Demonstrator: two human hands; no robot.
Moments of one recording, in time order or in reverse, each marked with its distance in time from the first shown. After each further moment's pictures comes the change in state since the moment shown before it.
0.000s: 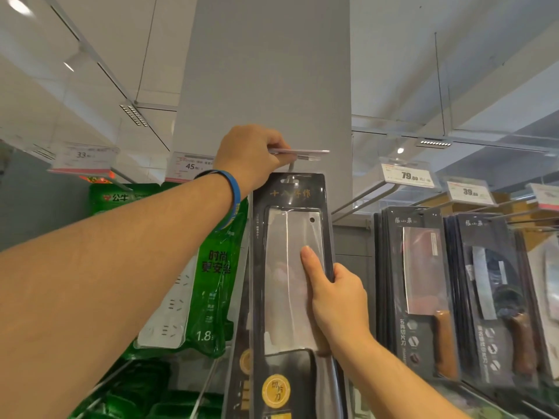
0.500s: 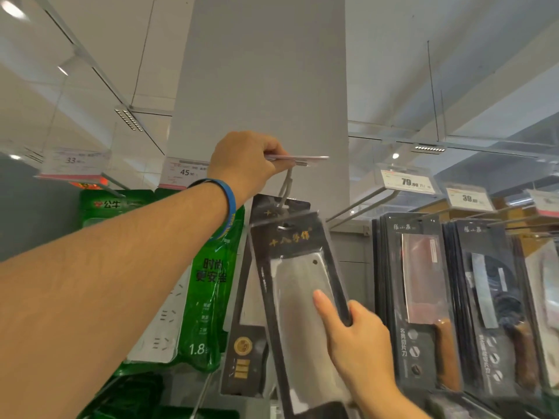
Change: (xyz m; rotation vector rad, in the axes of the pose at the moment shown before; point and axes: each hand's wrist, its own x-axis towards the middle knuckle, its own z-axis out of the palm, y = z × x) left_hand 0.001 -0.004 0.003 0.031 0.040 0.006; right_hand -0.018 0.032 -0.019 -0.189 0.105 -0.009
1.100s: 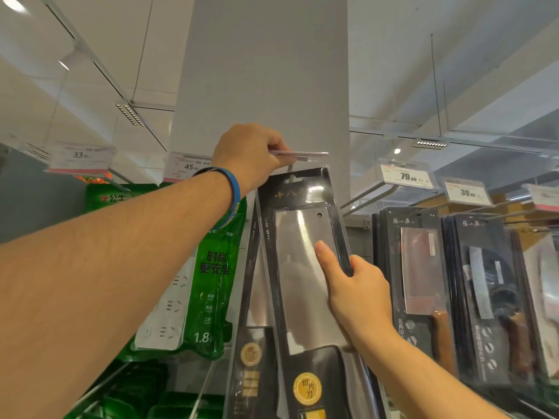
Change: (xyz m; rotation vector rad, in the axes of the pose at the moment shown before) left_hand 0.001 0.005 -0.007 0.031 -0.057 -0.024; right_hand 0.025 -0.039 -0.010 0.025 0.021 -0.098
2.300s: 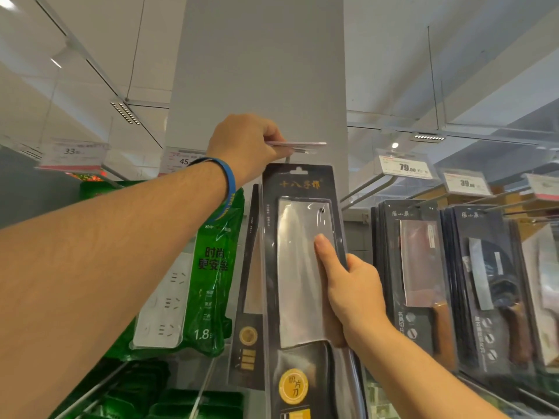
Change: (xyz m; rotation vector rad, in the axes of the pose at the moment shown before) left_hand 0.004 -0.002 0.002 0.018 -0.002 0.006; right_hand 0.003 0.013 0.014 0.244 -0.061 0.162
